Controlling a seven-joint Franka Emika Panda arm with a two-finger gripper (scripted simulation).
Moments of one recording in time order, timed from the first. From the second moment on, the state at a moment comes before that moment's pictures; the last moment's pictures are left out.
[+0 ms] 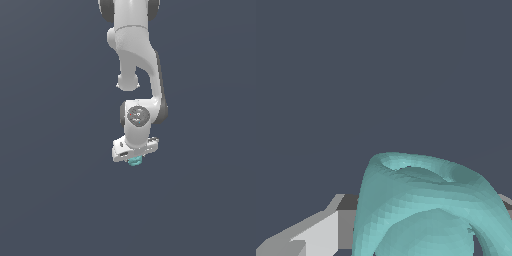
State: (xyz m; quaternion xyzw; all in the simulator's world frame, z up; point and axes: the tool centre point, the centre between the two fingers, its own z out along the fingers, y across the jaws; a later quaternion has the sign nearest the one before) arm 0.030 0.031 0.040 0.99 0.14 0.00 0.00
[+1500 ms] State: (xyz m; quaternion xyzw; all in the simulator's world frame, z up) arm -0.021 0.072 0.251 0.99 0.14 0.00 0.00
